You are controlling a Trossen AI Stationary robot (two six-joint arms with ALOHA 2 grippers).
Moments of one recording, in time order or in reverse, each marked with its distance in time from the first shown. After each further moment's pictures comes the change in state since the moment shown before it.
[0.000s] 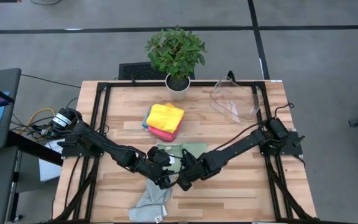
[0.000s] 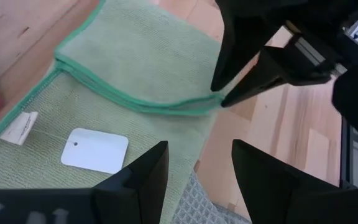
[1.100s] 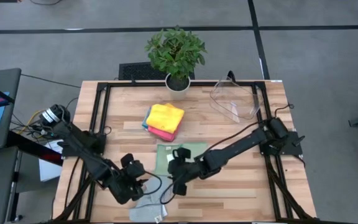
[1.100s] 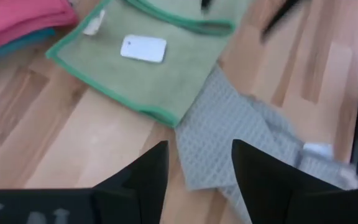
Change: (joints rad) left arm -0.312 -0.151 -0.001 -0.483 -0.177 -0.286; right arm -0.007 0.010 0.052 0.369 0.161 -0.784
